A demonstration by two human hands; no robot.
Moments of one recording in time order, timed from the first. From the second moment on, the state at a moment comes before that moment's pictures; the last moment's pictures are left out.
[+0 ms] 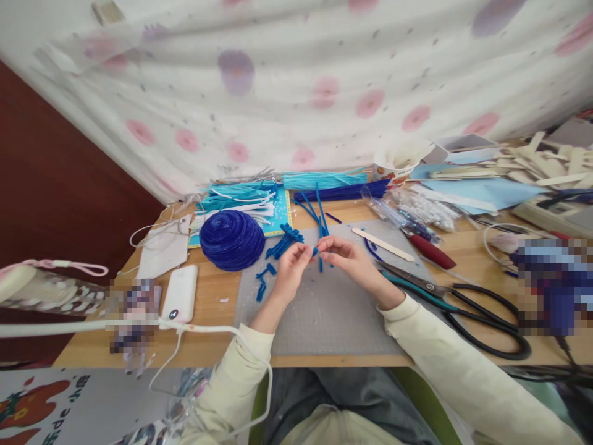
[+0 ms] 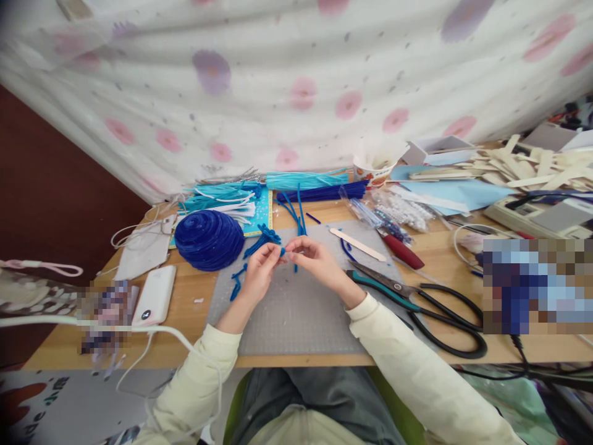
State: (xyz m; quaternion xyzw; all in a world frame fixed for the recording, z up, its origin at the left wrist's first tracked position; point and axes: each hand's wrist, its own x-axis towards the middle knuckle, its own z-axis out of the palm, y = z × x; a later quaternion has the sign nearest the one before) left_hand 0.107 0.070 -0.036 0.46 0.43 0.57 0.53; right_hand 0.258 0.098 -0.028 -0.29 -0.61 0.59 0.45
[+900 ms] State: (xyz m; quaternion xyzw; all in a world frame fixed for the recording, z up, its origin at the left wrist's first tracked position) left_hand 0.011 0.034 -0.007 0.47 0.65 0.53 0.28; right_hand 0.263 0.107 -0.039 -0.36 -0.73 0.50 0.30
